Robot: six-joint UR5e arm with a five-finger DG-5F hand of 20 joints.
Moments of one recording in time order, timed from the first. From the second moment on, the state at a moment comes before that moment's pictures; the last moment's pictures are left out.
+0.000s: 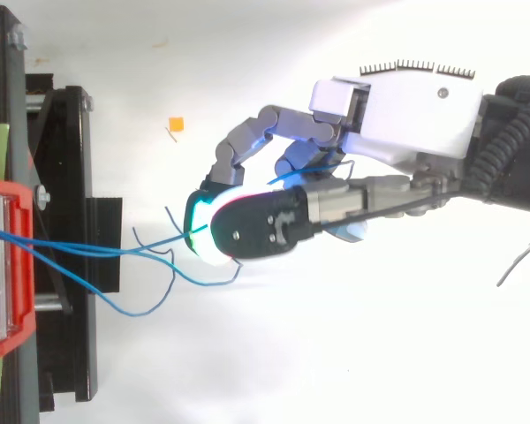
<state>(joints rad) 0.15 -2.20 -1.20 -3.18 -1.23 -0.12</state>
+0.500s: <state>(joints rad) 0.15 -2.20 -1.20 -3.18 -1.21 -0.10</state>
